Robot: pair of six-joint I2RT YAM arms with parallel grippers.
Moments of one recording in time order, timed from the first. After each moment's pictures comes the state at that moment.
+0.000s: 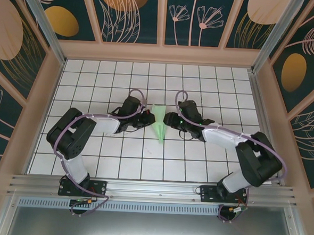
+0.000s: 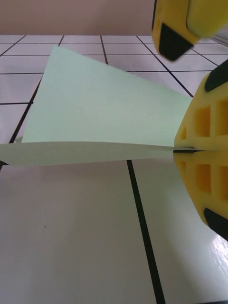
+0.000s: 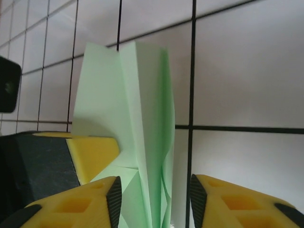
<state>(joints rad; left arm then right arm) -0.57 1.78 0.81 0.28 0.43 -0.91 0.64 1.52 0.77 0.00 -0.16 0.76</state>
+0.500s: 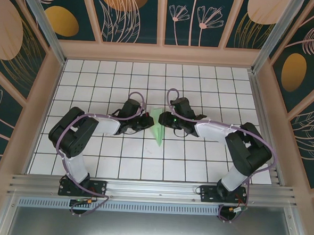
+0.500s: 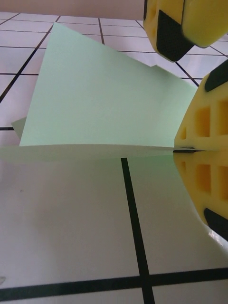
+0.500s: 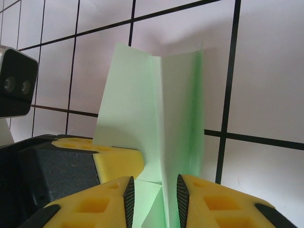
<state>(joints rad) -0.57 1.81 0.79 0.28 0.42 -0.91 0.67 1.65 0.87 -0.01 -0.21 0.72</state>
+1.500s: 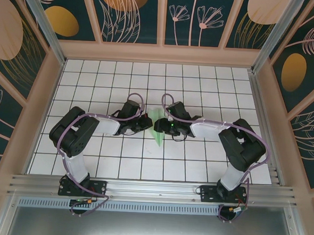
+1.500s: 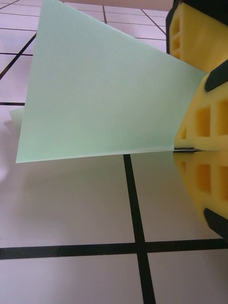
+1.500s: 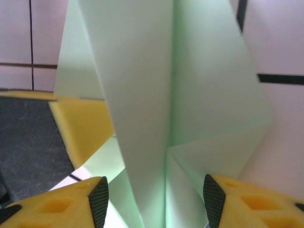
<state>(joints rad) -0.56 1.82 0.77 0.28 0.40 -0.91 0.70 1.72 0.88 -0.09 -0.29 0.72</state>
